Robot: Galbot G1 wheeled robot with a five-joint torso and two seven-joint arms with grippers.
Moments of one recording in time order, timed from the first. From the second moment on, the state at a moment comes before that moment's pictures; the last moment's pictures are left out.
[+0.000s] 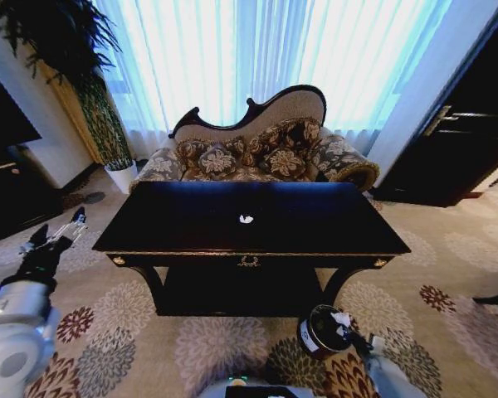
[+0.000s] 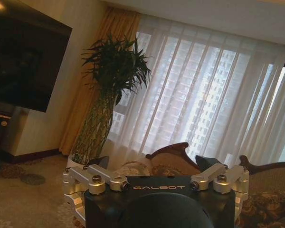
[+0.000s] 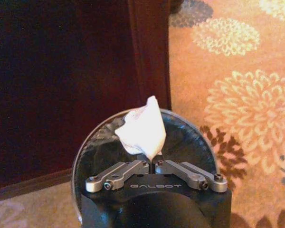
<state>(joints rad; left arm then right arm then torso) 1.53 -1.24 -1.19 -2.48 -1.02 0.39 -0.31 -1.07 1.10 0.41 0.59 0.65 0.11 -0.23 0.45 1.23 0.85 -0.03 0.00</state>
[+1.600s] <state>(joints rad) 1.54 -1.25 -1.20 -2.50 -1.02 0.40 -0.31 -1.45 1.05 0.33 1.30 0.55 0.22 -0.31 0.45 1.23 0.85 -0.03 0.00</state>
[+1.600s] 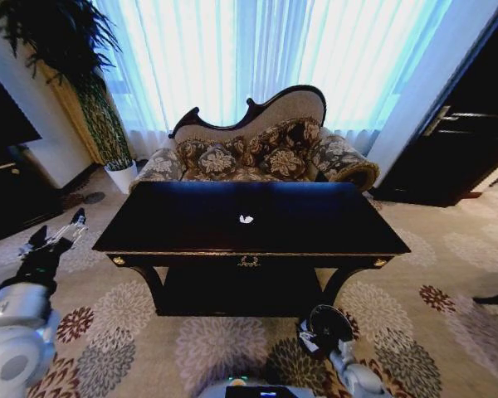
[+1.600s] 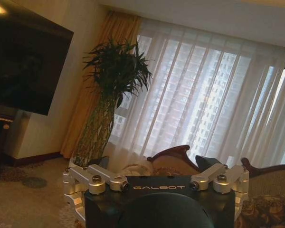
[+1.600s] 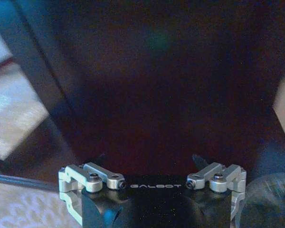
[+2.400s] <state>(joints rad) 1.54 -1.24 -1.23 -2.50 -1.04 0.40 -0.32 -1.67 0.93 0.62 2.01 0.71 0.13 -0.18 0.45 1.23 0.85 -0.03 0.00</state>
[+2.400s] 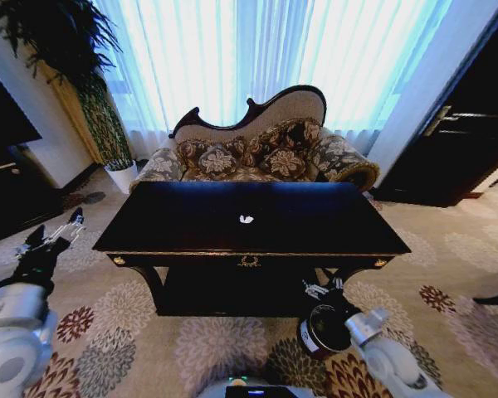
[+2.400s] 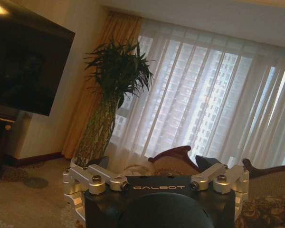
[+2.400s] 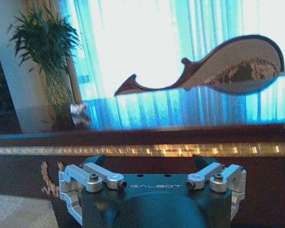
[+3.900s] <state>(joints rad) 1.51 -1.16 -1.19 -2.50 -1.11 0.43 -0.35 -0.49 0.52 -0.22 1.93 0.99 -0.16 0.17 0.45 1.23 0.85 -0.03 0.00</state>
